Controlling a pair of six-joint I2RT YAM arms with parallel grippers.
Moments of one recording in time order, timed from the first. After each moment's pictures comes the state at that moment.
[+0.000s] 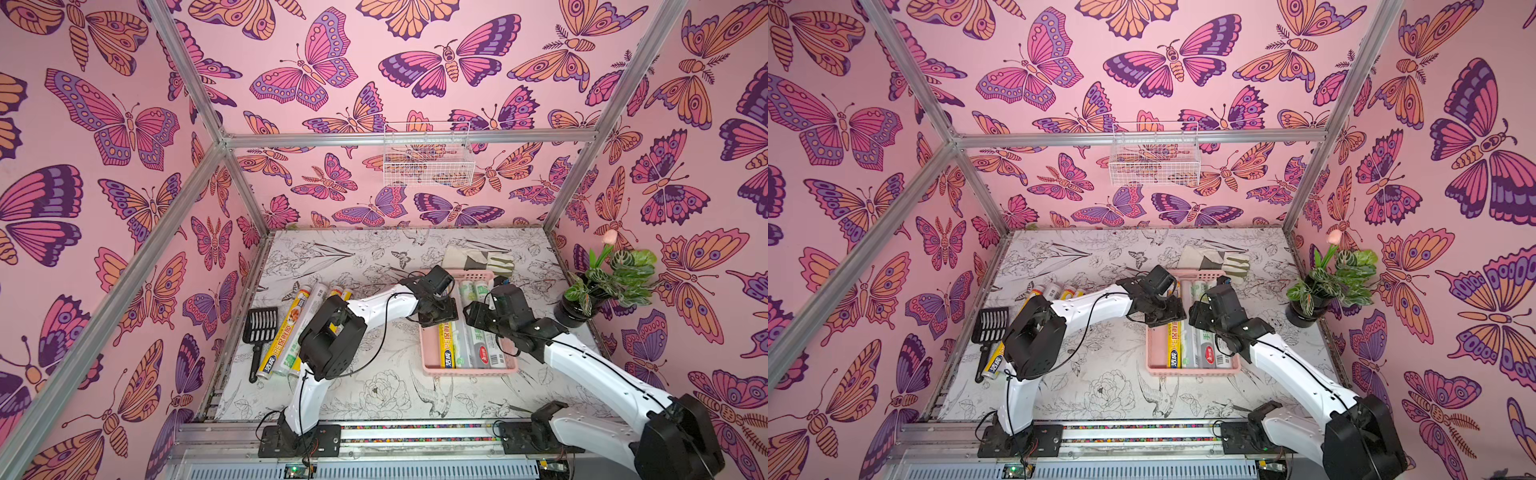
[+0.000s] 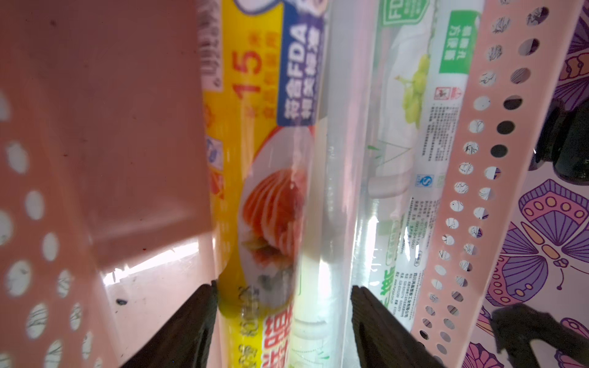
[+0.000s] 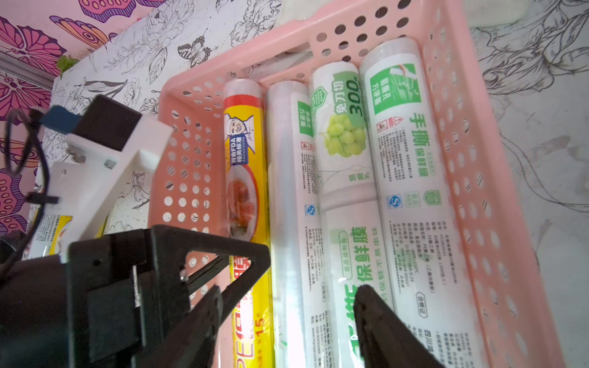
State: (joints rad) left arm -0.84 2.06 1.56 -0.53 0.24 -0.90; right arm 0.53 1.12 0.69 -0.37 0.04 0.65
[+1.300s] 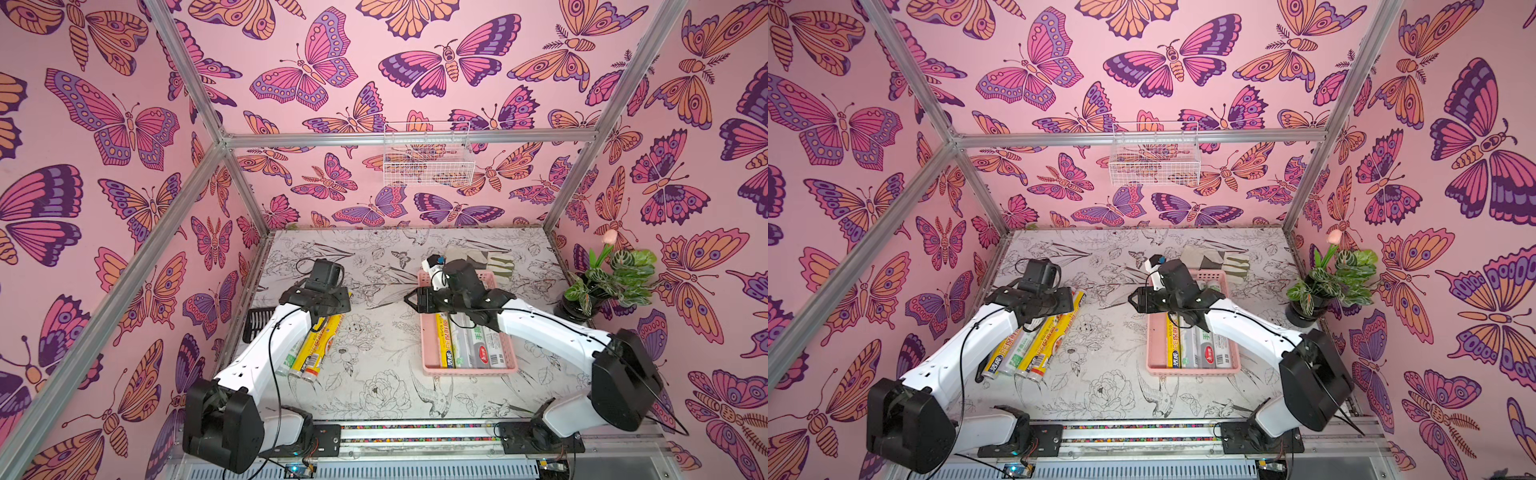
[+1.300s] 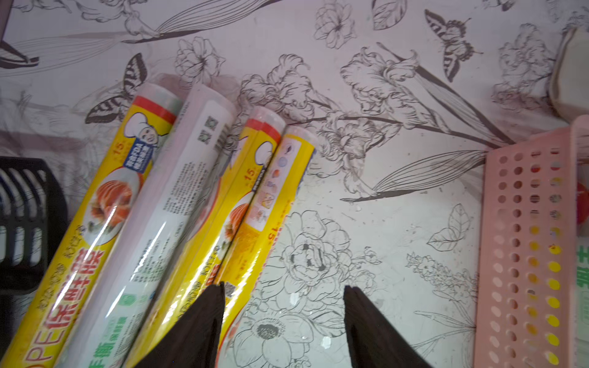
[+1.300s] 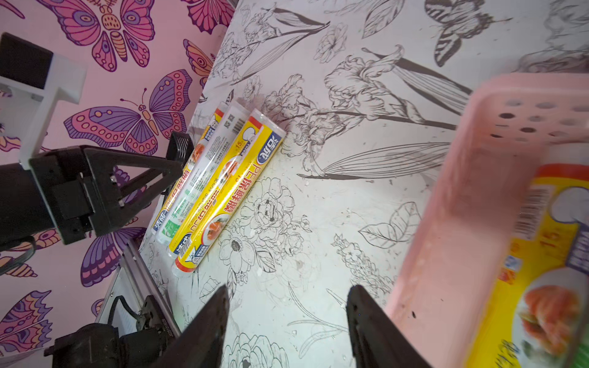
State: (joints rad) left arm -0.27 1.29 1.02 -0.75 -0.15 -0.40; right arm 0.77 1.55 1.08 -0.19 -0.29 0.54
